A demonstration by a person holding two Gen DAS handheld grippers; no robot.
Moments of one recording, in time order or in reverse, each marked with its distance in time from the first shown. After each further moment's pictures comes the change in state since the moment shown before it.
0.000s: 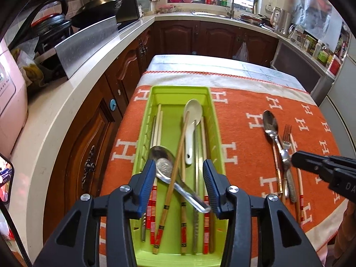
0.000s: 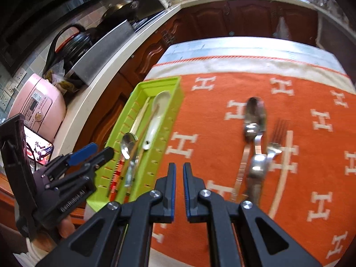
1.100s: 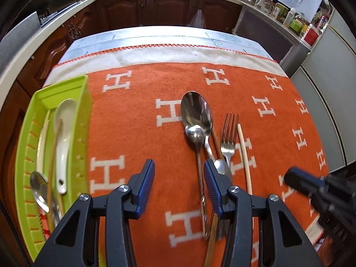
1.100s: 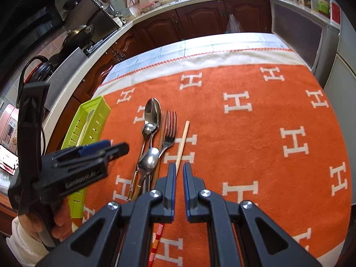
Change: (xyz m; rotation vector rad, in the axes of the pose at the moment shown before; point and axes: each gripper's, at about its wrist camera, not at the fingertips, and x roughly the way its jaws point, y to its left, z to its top) left arm 0.093 -0.142 0.030 0.105 0.203 -0.218; right arm -0.020 -0.120 -0.023 0.143 -0.040 -0.114
